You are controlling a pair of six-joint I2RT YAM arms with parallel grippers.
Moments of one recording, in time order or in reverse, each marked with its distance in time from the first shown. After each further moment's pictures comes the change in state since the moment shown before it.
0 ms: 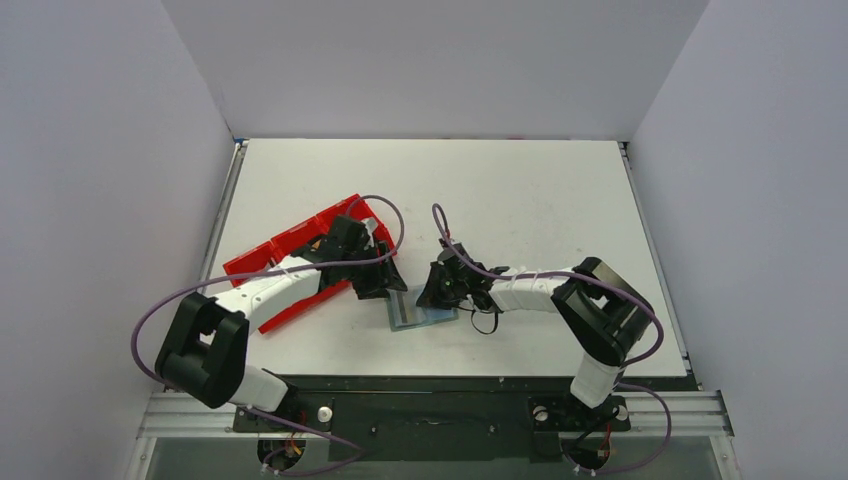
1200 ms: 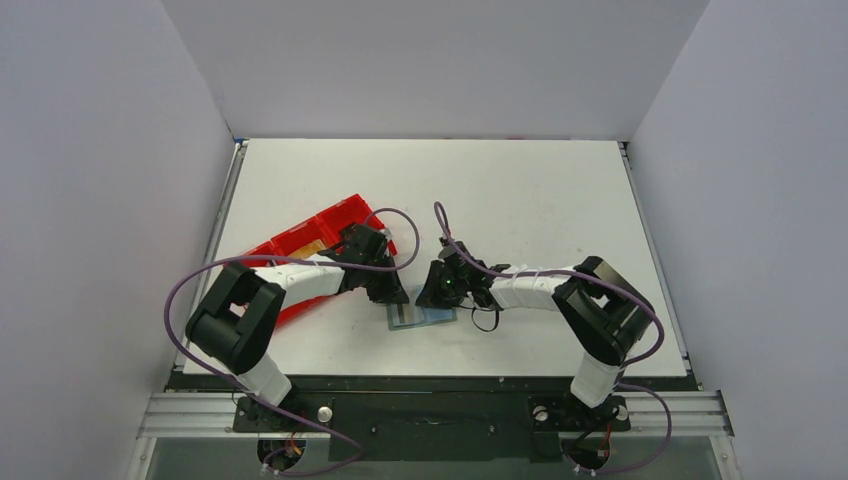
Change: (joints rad) left arm -0.078 0.216 -0.011 0.177 -0.044 -0.043; right arm -0.022 0.003 -0.001 0.010 -0.050 0.016
